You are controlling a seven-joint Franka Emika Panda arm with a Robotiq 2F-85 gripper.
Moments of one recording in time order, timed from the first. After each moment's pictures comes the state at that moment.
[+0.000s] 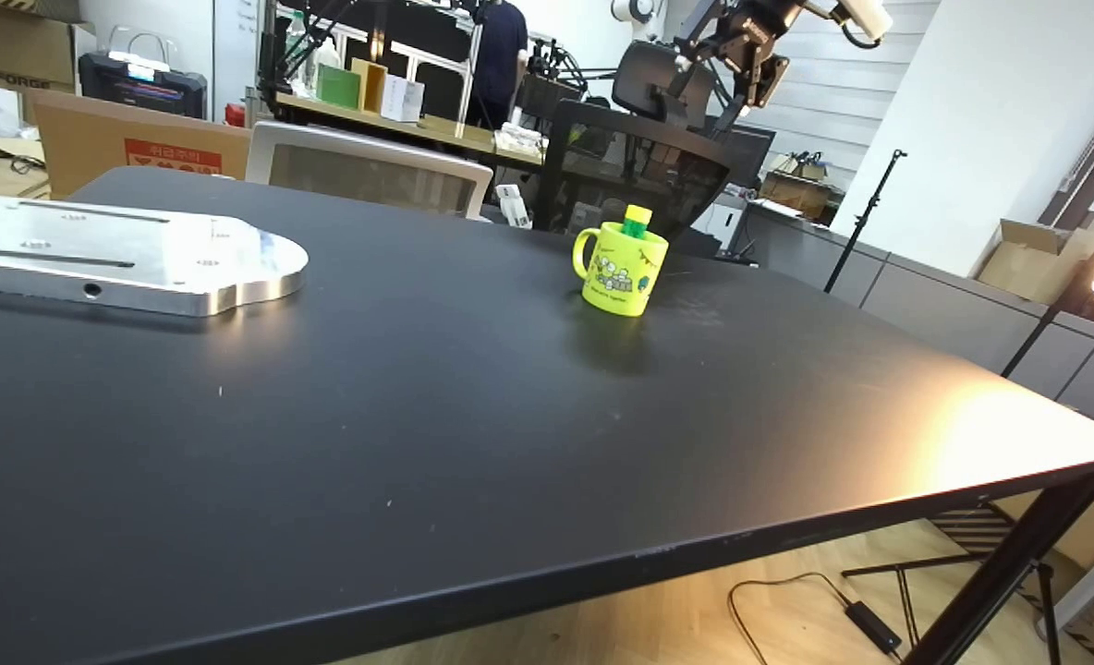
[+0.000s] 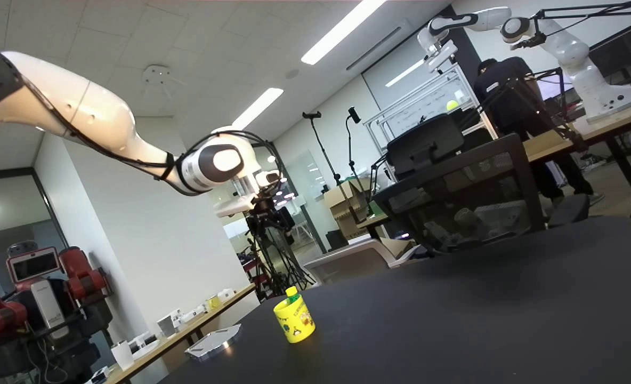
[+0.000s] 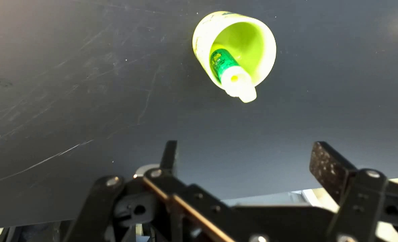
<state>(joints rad) 0.05 0.50 0.05 -1.64 0.21 2.32 -0.03</state>
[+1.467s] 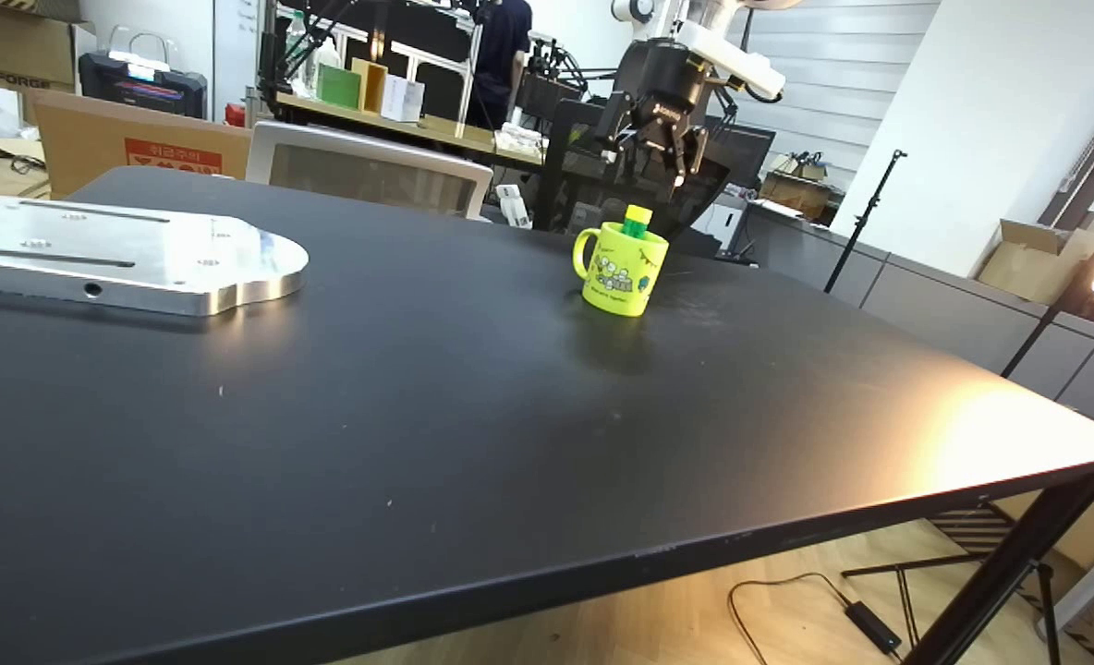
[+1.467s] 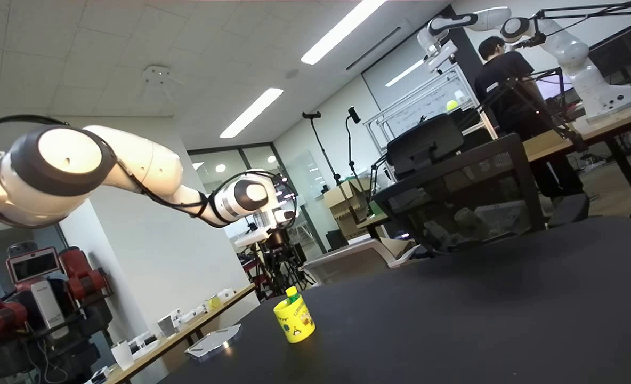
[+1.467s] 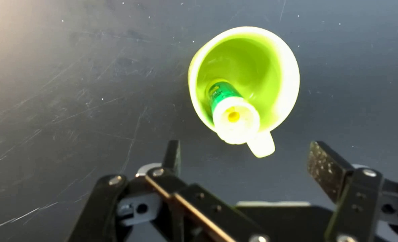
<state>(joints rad) 0.14 0.92 0.03 -1.14 0.06 2.00 0.14</state>
